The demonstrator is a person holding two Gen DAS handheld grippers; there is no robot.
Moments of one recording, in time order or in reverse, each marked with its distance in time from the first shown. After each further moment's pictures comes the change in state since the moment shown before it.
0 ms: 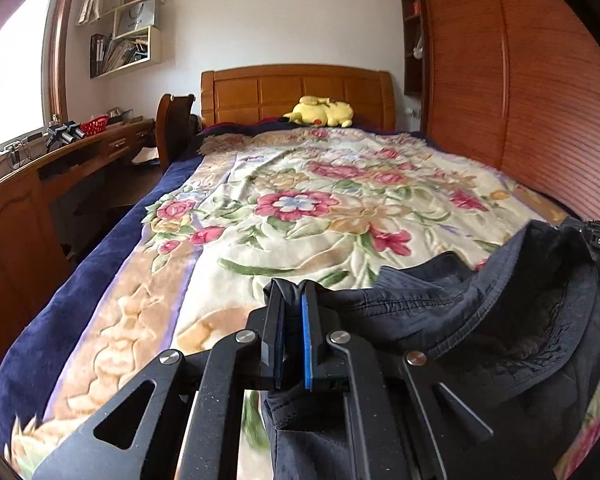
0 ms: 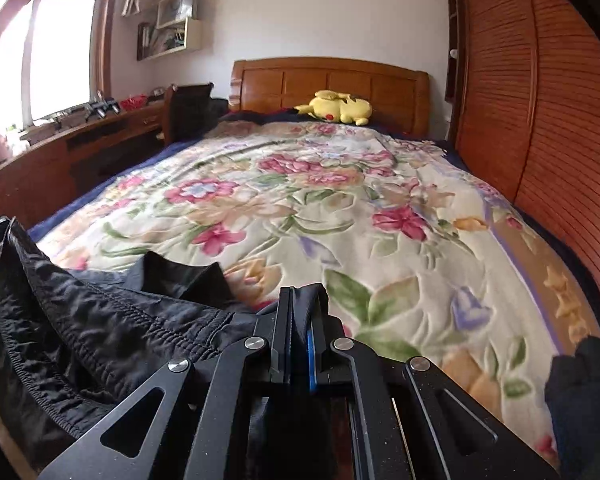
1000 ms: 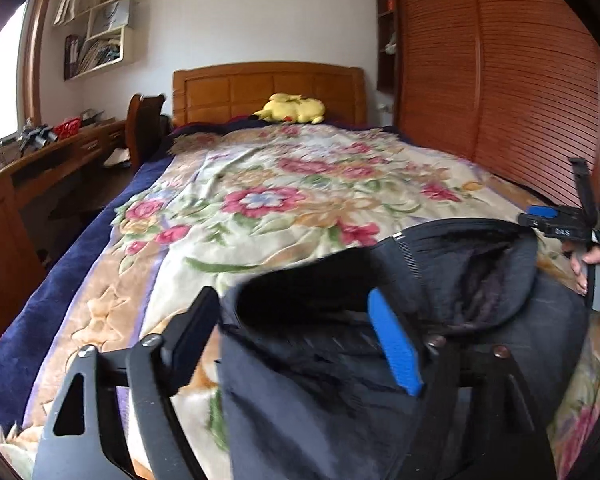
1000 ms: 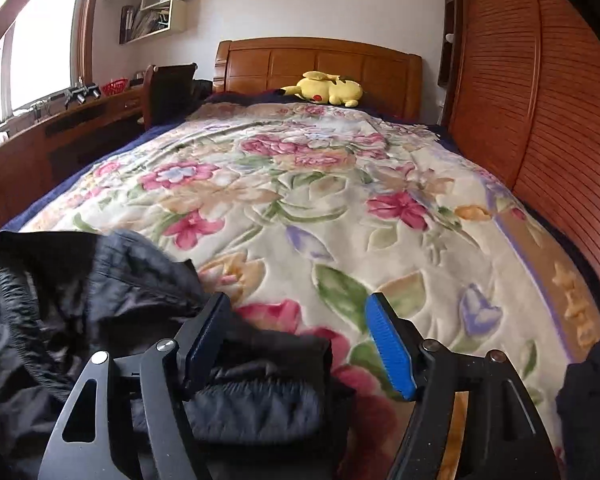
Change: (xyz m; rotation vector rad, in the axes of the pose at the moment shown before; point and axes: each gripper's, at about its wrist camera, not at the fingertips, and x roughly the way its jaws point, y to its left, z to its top) left arm -0.014 -0.024 -0.004 0.036 -0.011 -0.110; right arm 0.035 0.007 0.019 0.019 0.042 -0.023
